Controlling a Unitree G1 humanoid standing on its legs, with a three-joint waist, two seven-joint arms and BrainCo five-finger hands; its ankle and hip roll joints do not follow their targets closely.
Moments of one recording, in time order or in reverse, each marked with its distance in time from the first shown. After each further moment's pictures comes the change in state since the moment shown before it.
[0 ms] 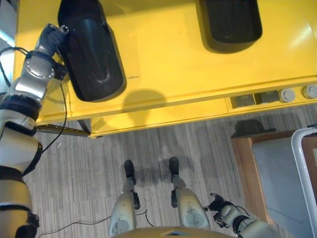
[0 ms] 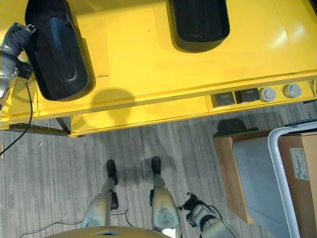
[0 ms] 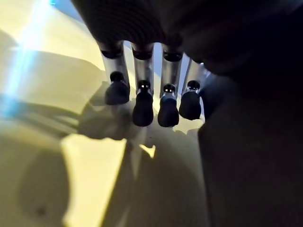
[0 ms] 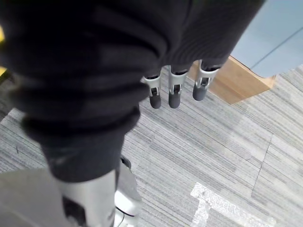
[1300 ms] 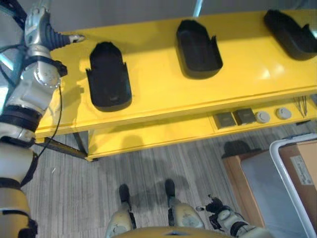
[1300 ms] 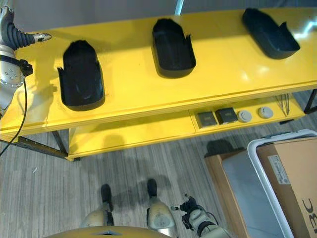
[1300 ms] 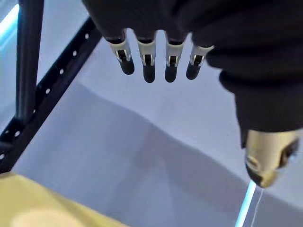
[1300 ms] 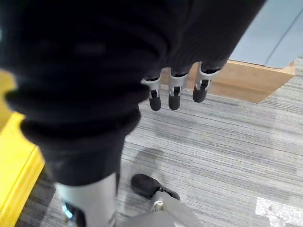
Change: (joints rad) left arm 0.346 0.013 0.343 -0.528 0.429 0.019 0.353; right arm 0.076 0.042 -0.126 -0.040 0.110 -0.044 -0.041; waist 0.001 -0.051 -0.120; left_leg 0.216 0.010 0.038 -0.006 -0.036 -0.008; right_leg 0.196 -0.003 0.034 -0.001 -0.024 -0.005
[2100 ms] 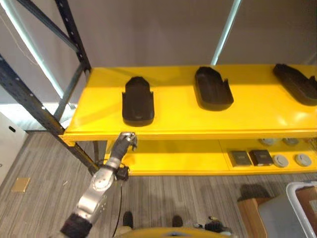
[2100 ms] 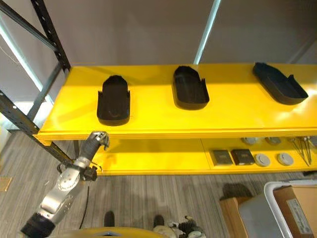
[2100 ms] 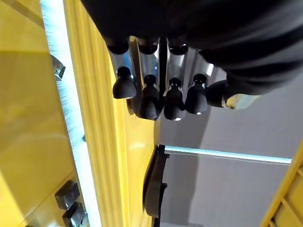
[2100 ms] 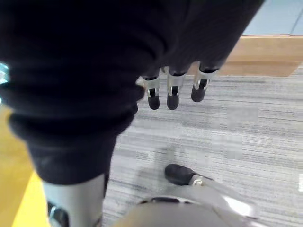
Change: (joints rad) left arm 0.843 -0.517 -0.046 -0.470 -0.471 -0.087 -0.363; right arm 0.105 0.062 -0.091 -0.008 0.098 0.001 0.019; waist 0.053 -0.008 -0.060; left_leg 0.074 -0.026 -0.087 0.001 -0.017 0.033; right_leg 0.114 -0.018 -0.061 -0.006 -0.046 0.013
